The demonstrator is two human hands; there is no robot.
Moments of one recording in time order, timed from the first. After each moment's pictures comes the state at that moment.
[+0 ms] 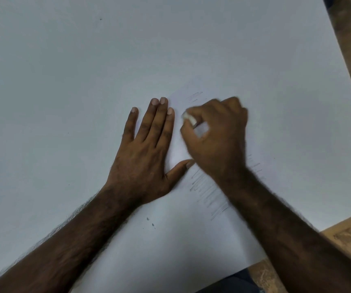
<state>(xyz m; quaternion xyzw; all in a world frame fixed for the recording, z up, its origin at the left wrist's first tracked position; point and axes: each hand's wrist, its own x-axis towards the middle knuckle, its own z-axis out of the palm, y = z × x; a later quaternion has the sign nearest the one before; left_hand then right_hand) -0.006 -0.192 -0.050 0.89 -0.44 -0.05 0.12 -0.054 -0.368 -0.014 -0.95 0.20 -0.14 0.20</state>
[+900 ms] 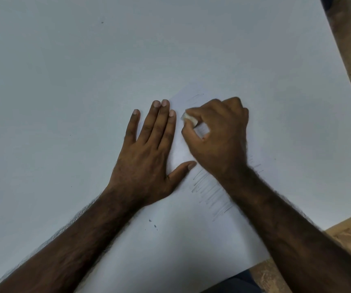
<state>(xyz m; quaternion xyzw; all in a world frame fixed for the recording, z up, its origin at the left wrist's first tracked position) -0.006 -0.193 -0.049 0.89 -0.43 -0.05 0.11 -0.052 -0.371 -0.017 -0.96 0.17 -0.13 0.20</state>
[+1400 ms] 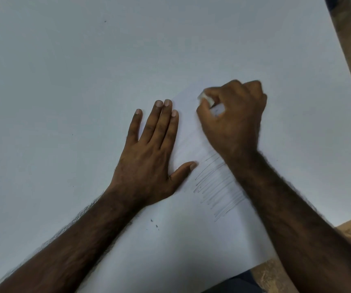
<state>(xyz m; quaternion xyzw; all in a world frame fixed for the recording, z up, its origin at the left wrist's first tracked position) -0.006 -0.193 -0.050 0.89 -0.43 -0.05 0.12 -0.032 -0.395 -0.016 -0.94 0.24 -0.17 0.16</state>
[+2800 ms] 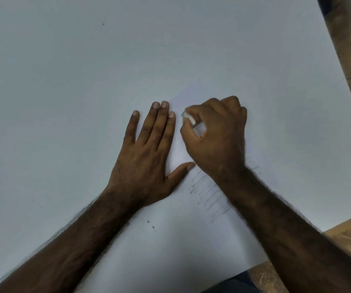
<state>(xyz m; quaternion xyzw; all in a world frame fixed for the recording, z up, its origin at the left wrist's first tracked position) -0.006 -0.192 -0.053 0.89 -0.43 -0.04 0.11 -0.047 -0.372 -0.014 -0.96 0.18 -0.12 0.18</state>
